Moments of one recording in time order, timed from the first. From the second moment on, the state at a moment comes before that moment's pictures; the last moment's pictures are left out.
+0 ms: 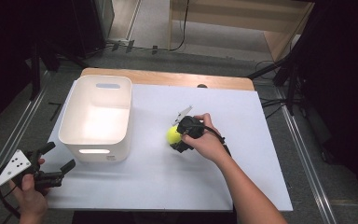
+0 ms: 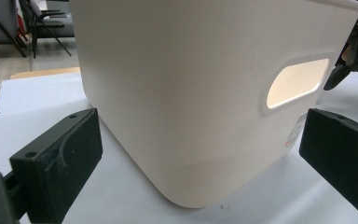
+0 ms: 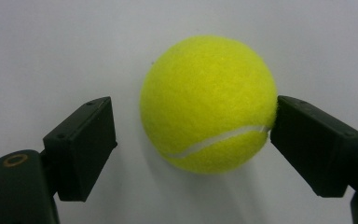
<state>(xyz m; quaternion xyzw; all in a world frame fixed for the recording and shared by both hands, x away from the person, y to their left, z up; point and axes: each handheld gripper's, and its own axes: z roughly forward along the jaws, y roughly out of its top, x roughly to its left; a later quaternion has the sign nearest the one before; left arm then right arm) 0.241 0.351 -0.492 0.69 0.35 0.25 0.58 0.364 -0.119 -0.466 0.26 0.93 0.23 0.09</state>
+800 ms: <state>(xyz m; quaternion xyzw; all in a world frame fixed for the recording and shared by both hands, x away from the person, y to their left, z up) 0.241 0.351 -0.492 0.69 0.35 0.25 0.58 0.373 -0.109 -0.477 0.28 0.93 0.22 0.12</state>
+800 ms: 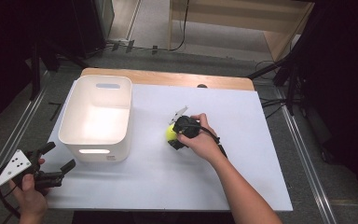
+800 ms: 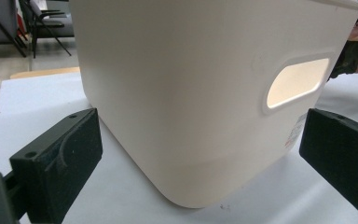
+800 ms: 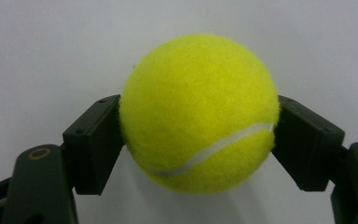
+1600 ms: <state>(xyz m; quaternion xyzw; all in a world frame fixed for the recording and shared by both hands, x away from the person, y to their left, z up) 0.242 0.350 -0.492 0.69 0.35 0.25 0.58 0.368 -0.115 -0.460 0.28 0.92 0.23 0.12</state>
